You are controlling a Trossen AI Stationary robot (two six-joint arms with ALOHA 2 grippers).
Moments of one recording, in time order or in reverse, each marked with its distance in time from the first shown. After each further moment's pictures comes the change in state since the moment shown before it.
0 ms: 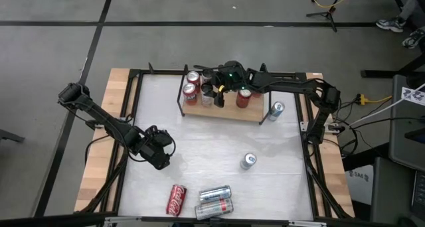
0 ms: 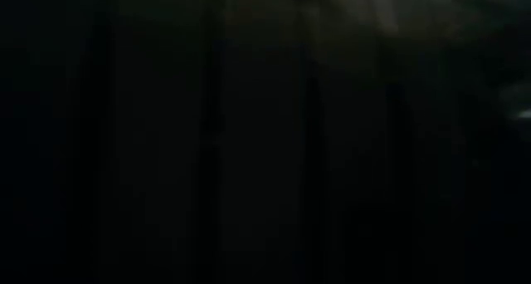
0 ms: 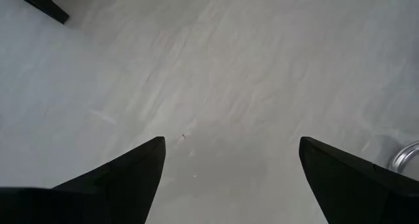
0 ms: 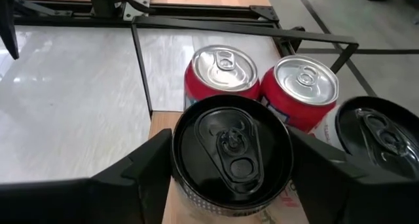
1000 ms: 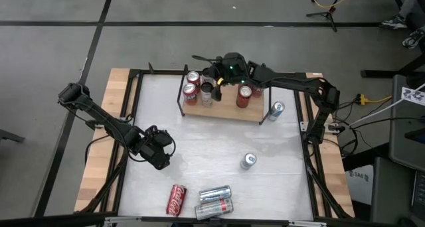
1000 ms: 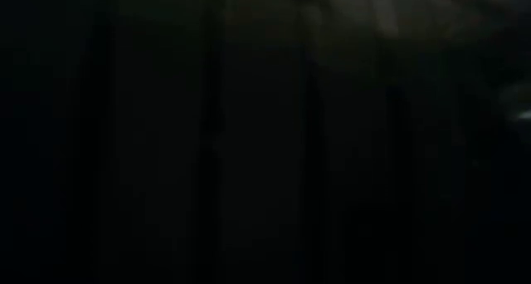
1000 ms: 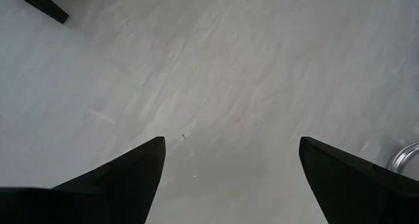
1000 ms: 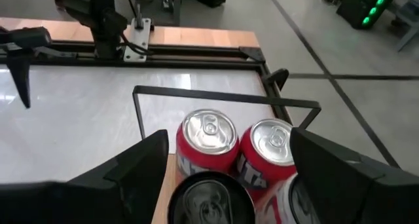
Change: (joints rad) left arm 0.000 0.000 0.000 0.001 0.000 0.000; right arm 0.001 0.000 0.153 -0.053 -0.009 -0.001
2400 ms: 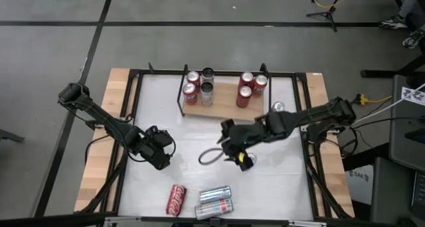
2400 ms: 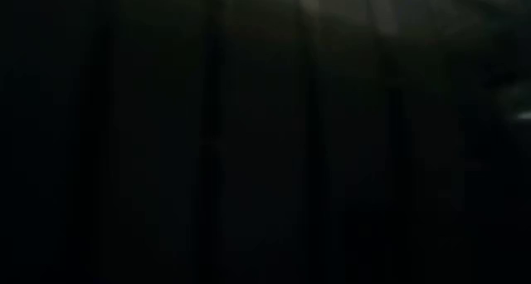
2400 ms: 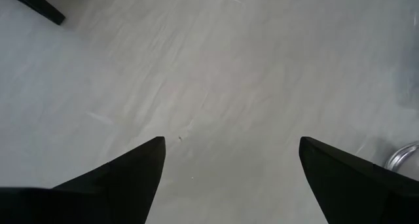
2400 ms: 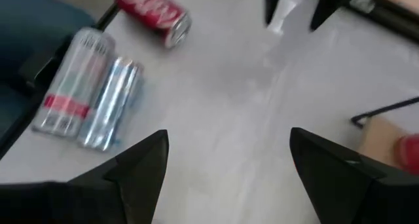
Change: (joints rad) left arm 0.000 0.000 0.000 0.012 0.000 0.000; right arm 0.641 -0.132 0.092 -0.616 0.187 0.007
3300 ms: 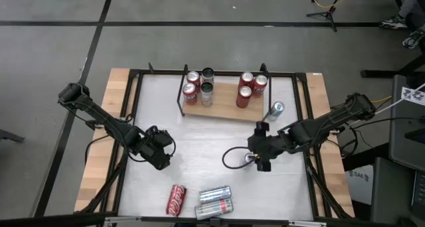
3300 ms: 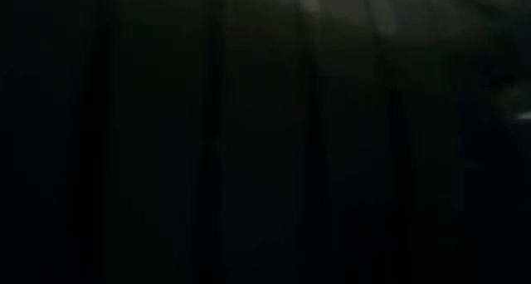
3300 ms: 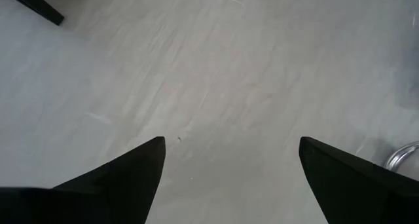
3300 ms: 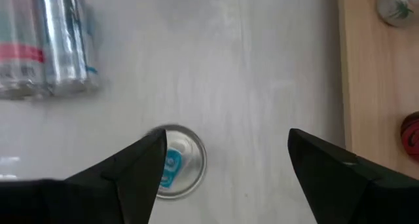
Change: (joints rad) left arm 0.000 0.000 0.000 0.003 0.000 0.000; right arm 0.170 -0.273 -0.392 -0.107 0.284 0.595
